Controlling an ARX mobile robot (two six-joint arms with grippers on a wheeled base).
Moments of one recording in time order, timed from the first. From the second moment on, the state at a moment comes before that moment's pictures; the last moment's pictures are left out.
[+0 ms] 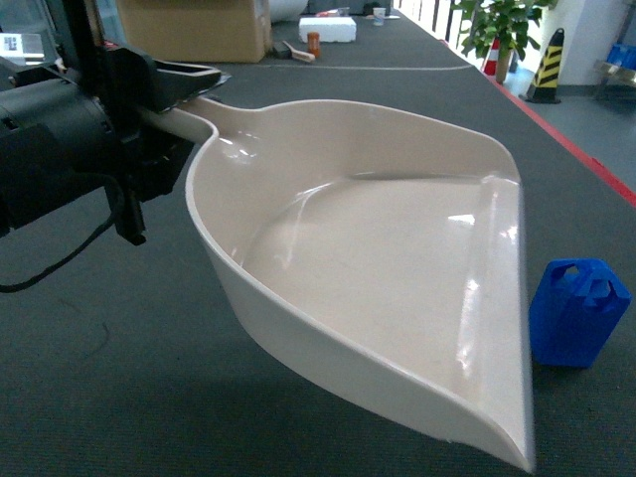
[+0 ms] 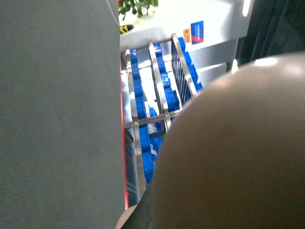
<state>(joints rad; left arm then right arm) -0.21 1.82 0.67 1.28 0.30 -1.36 0.00 0.00 0.01 0.00 0.00 0.00</state>
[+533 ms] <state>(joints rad) -0.21 1.82 0.67 1.28 0.29 -1.36 -0.19 0.55 0.09 0.12 -0.20 -0.08</state>
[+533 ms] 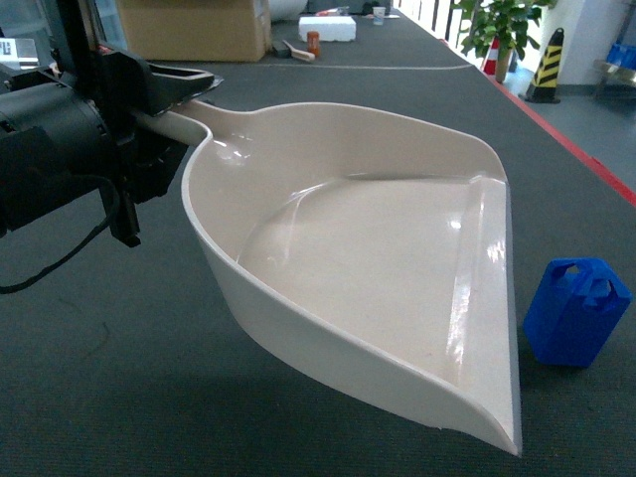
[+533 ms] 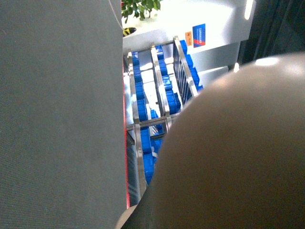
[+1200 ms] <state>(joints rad) -0.20 1.82 0.67 1.28 0.29 -1.37 -0.05 1.62 0.51 0.56 -0.27 -0.19</state>
